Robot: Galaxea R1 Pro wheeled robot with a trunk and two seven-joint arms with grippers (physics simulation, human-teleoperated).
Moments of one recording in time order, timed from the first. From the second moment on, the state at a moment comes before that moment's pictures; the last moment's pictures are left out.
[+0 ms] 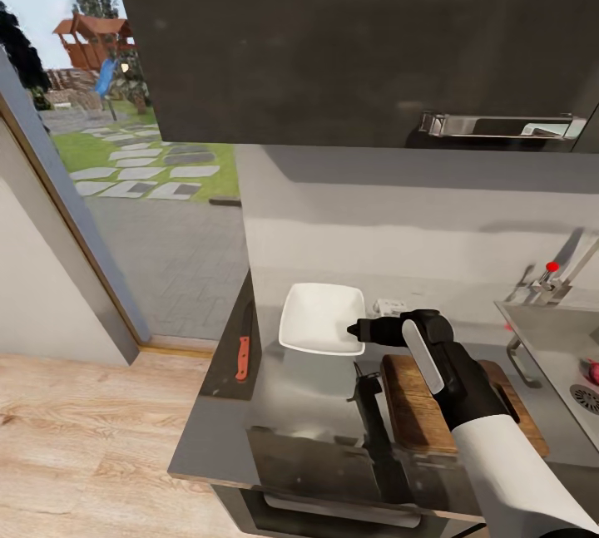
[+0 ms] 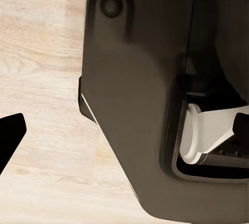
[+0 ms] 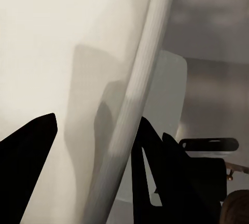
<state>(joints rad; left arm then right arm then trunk) 0.32 -0.03 0.00 -0.44 0.08 -0.29 0.00 -0.74 -0.03 0.13 -1.14 -0.34 0.98 0.04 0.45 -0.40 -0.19</state>
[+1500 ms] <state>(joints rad) 0.32 -0.03 0.00 -0.44 0.08 -0.29 0.00 -0.74 -0.02 0.13 -1.09 -0.34 0.98 0.04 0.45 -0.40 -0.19</state>
